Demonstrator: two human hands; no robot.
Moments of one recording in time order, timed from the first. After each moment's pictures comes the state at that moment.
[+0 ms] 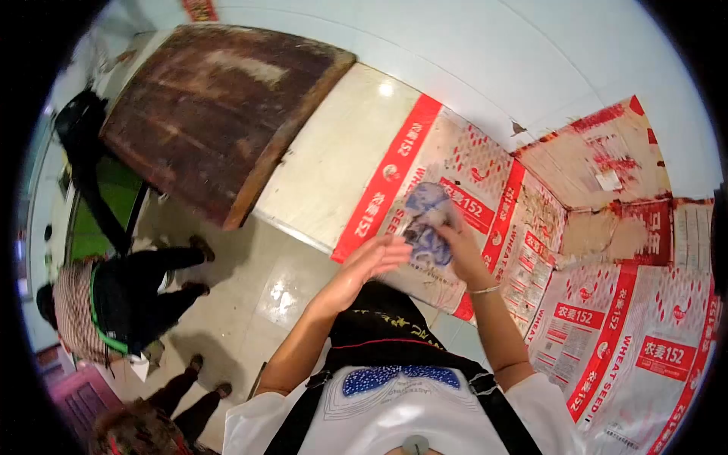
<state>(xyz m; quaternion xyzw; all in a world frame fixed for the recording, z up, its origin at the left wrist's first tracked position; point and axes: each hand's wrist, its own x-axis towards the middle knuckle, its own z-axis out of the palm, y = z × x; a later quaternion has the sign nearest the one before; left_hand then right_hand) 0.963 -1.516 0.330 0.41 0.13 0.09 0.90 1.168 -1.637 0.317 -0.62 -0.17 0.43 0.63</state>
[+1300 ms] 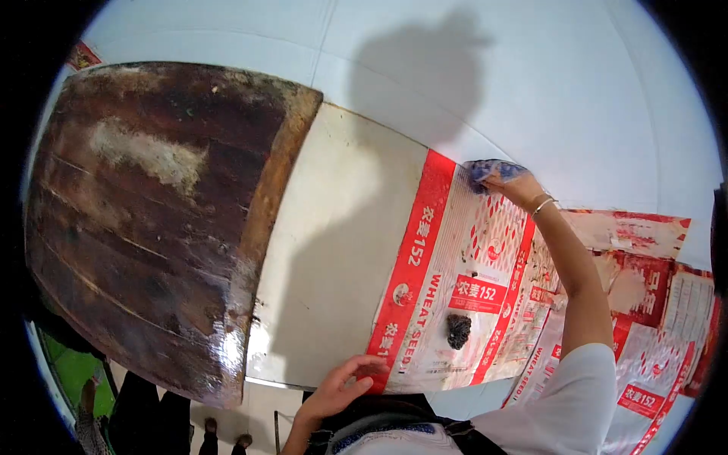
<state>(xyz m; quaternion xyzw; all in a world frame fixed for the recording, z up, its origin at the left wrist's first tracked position) 1.021 -1.312 0.199 0.35 0.16 -0.10 0.92 1.597 -1.445 0.186 -0.75 -0.60 0.21 -0.19</state>
